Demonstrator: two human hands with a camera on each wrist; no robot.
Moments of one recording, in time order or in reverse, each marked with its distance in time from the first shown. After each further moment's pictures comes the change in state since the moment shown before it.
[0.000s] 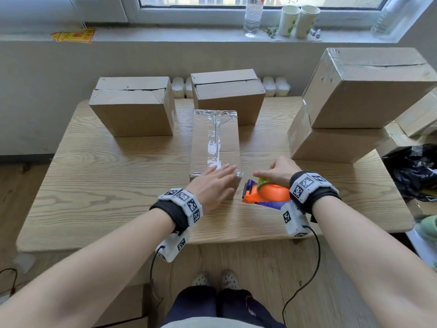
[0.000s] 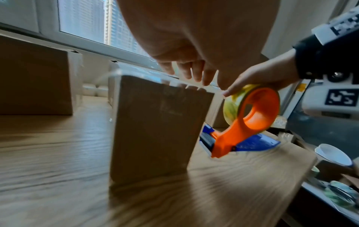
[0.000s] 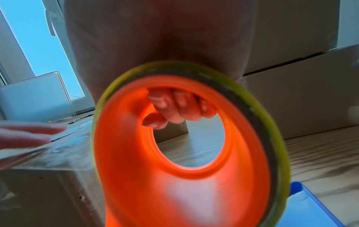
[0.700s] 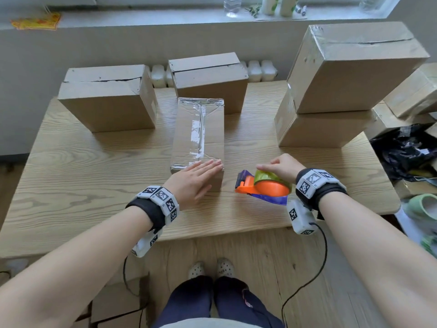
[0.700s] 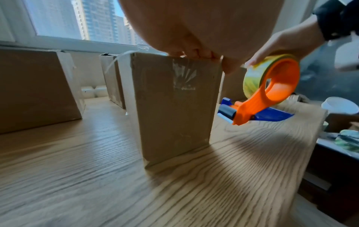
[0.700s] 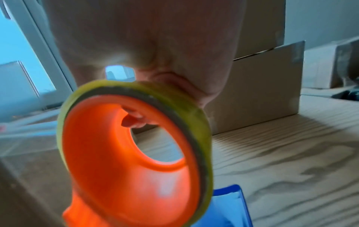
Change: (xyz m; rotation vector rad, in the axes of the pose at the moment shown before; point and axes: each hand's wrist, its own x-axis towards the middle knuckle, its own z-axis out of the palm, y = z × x) left_hand 0.006 -0.026 0.026 0.027 0.046 0.166; right_hand 0.000 0.057 -0.001 0.252 -0.120 0.063
